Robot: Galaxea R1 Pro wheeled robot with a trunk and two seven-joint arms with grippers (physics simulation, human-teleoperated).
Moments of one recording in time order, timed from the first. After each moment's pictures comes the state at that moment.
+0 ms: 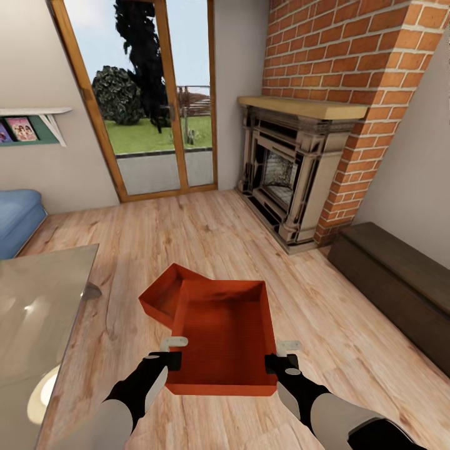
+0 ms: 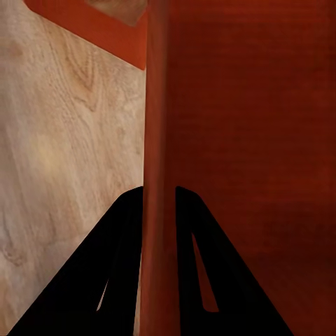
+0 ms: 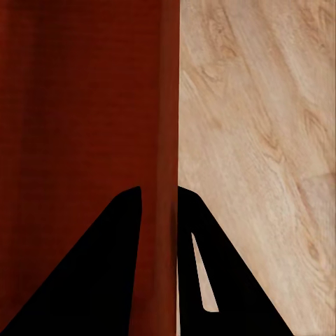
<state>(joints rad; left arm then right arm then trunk) -0.64 -0.10 -0.03 -0.44 0.02 0.28 0.13 -0.74 0.11 0.30 -0.09 -0.23 -0.12 -0.20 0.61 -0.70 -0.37</state>
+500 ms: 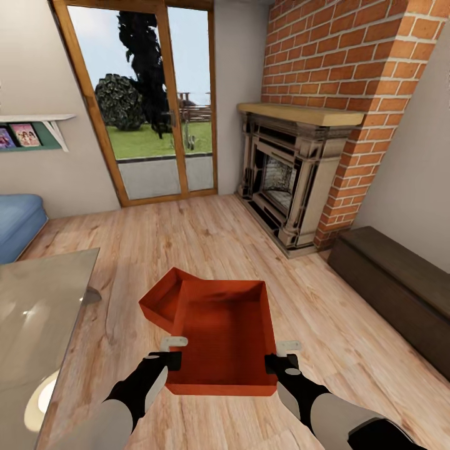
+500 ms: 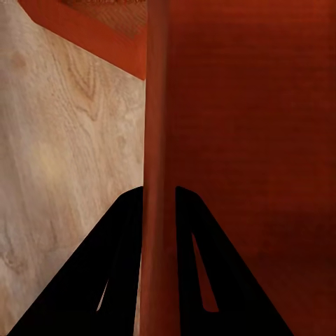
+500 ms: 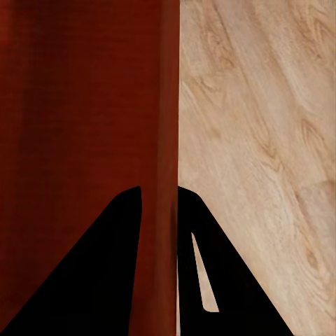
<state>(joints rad) -0.64 -0.10 -0.03 -0.44 0.02 0.28 0.13 -0.74 0.11 0.30 -0.09 -0.23 -0.12 -0.20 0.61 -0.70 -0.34</state>
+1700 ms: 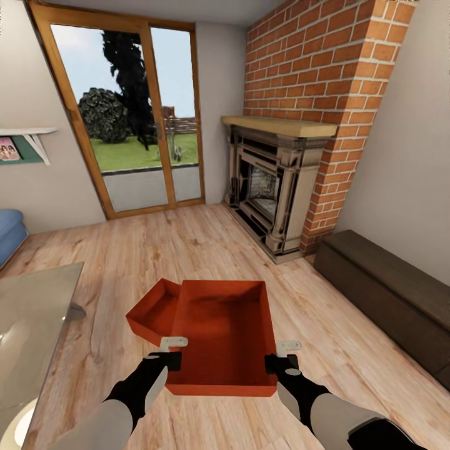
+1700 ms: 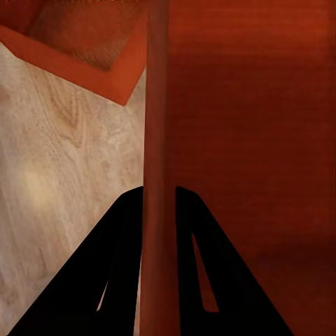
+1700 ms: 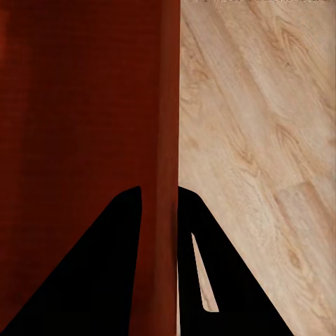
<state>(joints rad) -0.64 -0.10 -0.03 -0.44 0.02 0.28 0.13 -0.74 0.11 0.29 -0.09 -0.22 -0.12 -0.20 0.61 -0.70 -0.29</state>
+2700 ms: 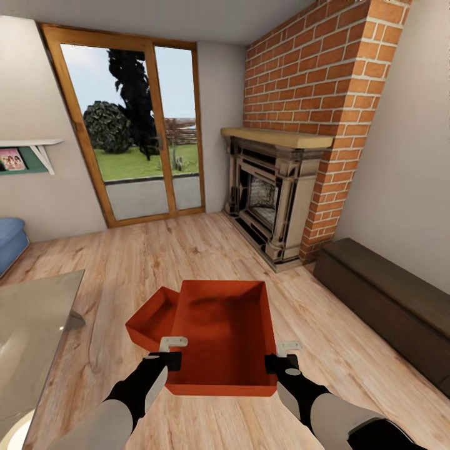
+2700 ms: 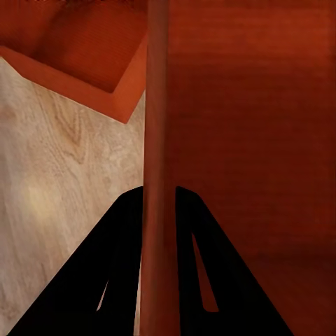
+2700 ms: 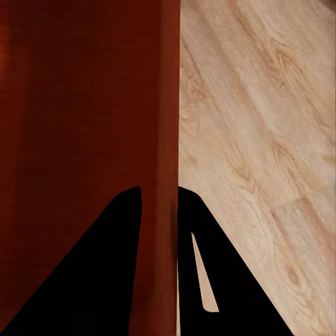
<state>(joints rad) -0.64 -0.10 -0.03 -0.44 0.02 0.28 0.13 -0.74 0.11 0.29 -0.09 -0.22 -0.12 -0.20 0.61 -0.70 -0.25</state>
